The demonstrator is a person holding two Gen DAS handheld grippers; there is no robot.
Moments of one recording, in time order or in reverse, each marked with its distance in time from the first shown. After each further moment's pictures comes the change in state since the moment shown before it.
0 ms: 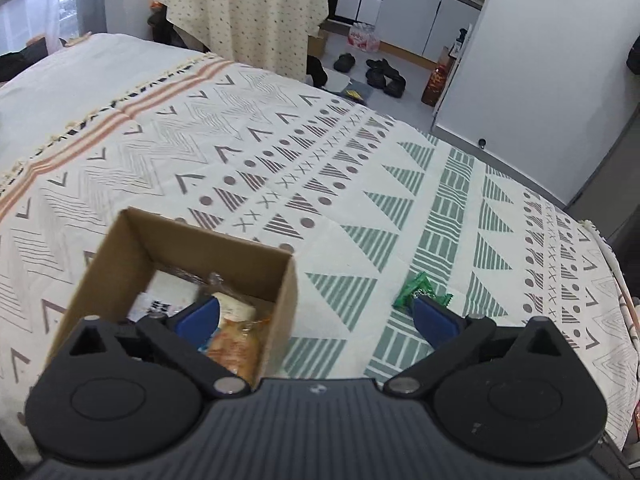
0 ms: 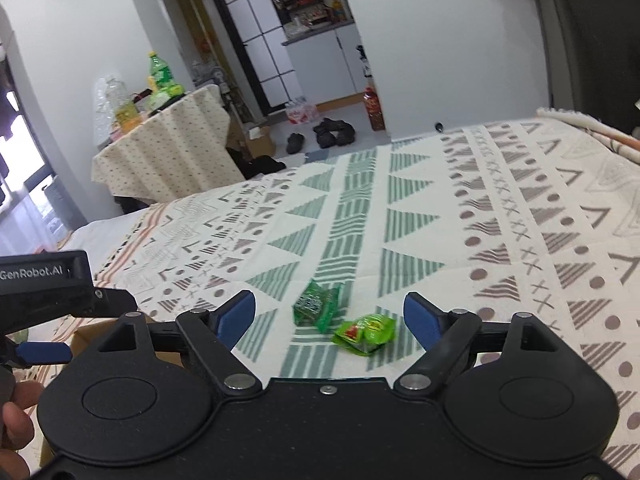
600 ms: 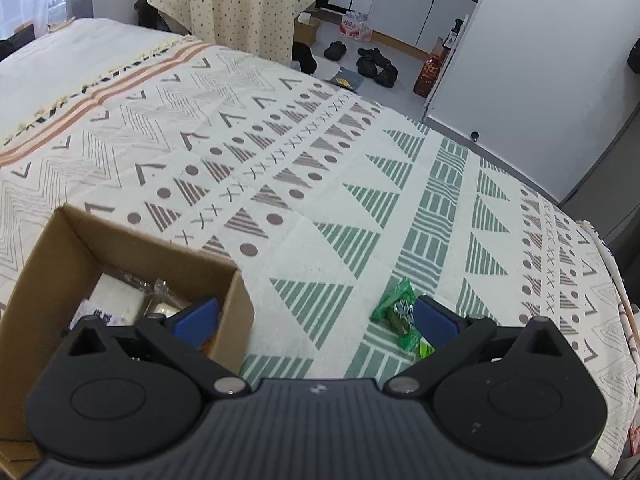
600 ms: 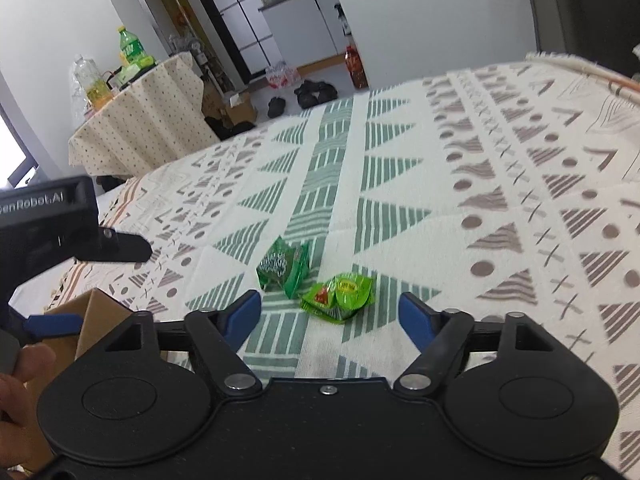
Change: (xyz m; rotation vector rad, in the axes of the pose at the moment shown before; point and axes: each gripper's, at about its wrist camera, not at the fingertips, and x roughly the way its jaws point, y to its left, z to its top) left arm 0.043 -0.021 0.010 -0.015 0.022 -0.027; right arm 0.042 -0.019 -0.019 0.057 0.126 -0.017
